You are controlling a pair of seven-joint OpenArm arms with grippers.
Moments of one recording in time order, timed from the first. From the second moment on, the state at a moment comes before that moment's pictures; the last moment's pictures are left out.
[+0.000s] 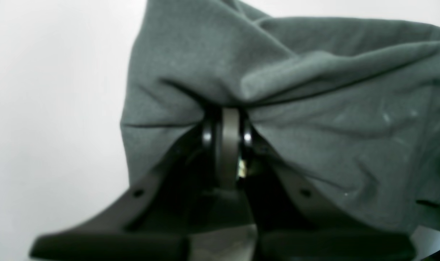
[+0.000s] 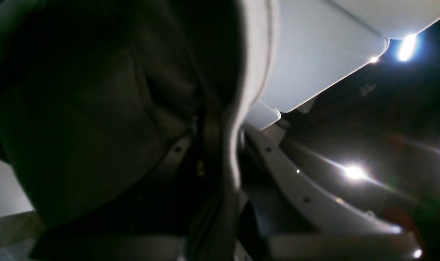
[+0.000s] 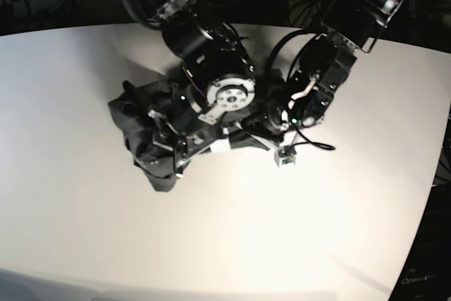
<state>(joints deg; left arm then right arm) -10.8 -12.8 33.1 85.6 -34.9 40.0 56.6 1.3 -8.1 -35.1 93.0 -80.7 40.8 -80.3</state>
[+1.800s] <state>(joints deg) -11.1 -10.9 33.0 85.5 -33.8 41.1 56.7 6.6 -8.6 -8.6 108.9 2.6 40.7 -81.3</state>
